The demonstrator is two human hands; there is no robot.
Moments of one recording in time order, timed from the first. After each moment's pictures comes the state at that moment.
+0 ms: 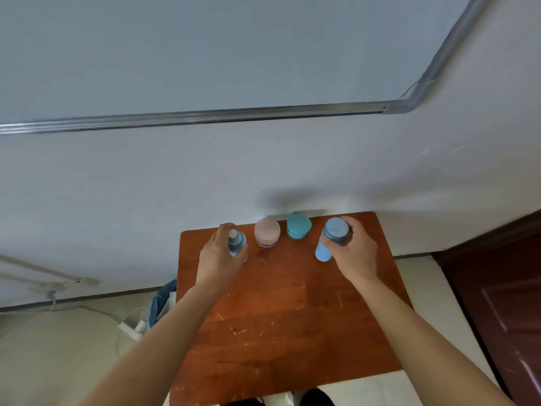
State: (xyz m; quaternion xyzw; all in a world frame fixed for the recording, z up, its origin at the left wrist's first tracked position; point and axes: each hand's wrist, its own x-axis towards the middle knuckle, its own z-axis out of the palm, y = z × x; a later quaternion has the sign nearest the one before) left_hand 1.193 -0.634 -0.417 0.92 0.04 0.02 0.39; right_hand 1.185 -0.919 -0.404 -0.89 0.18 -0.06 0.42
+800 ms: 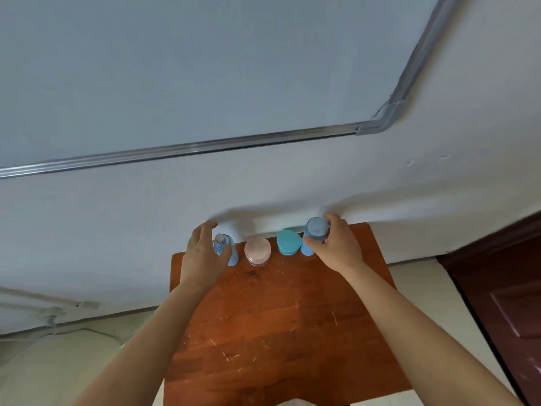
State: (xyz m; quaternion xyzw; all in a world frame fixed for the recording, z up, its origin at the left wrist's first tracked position) left_hand 1.241 -0.642 -0.393 0.95 0.06 -0.01 0.30; right_hand 1.247 -0.938 -0.411 -0.94 0.10 0.03 0.32
